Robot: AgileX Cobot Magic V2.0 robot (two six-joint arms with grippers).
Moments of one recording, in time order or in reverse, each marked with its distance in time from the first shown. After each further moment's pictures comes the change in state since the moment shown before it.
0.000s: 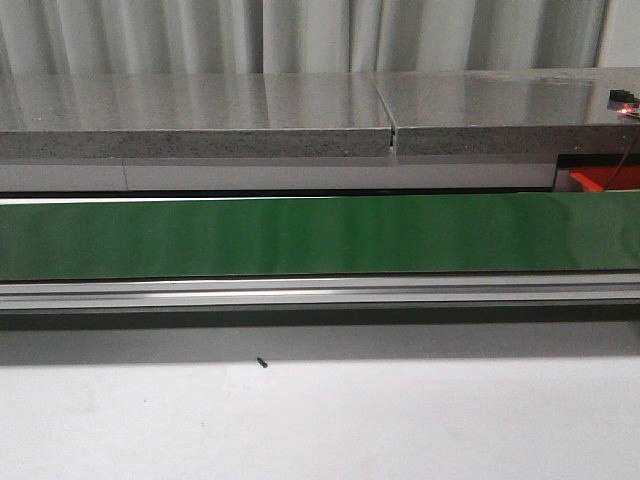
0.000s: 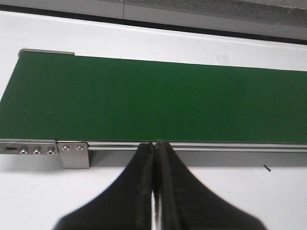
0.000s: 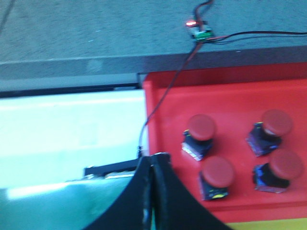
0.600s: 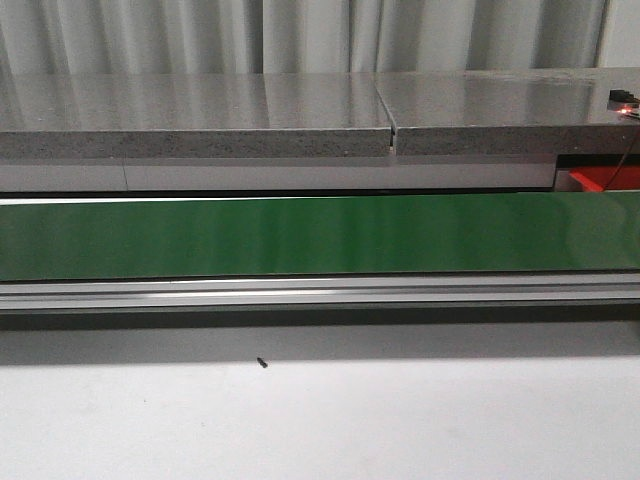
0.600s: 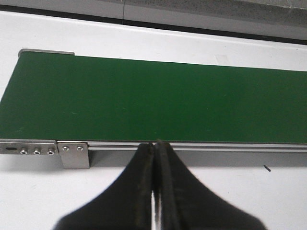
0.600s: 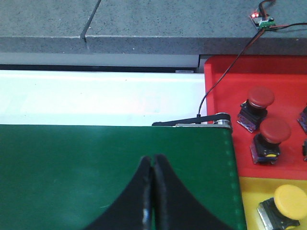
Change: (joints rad) left arm 0.000 0.000 0.000 0.000 0.000 0.000; right arm 0.133 -0.387 0.309 0.046 -0.011 -0.003
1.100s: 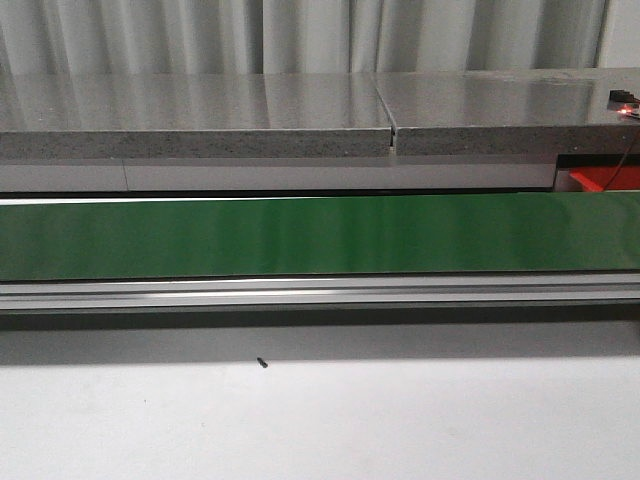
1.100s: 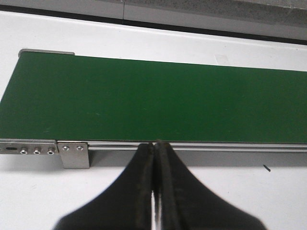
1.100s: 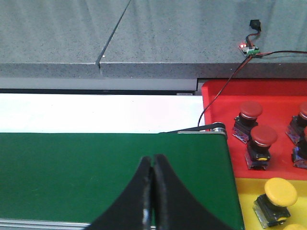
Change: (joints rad) left arm 0.000 0.000 0.000 0.000 0.000 0.000; right arm 0.000 -0.289 0.153 0.020 -0.011 0.000
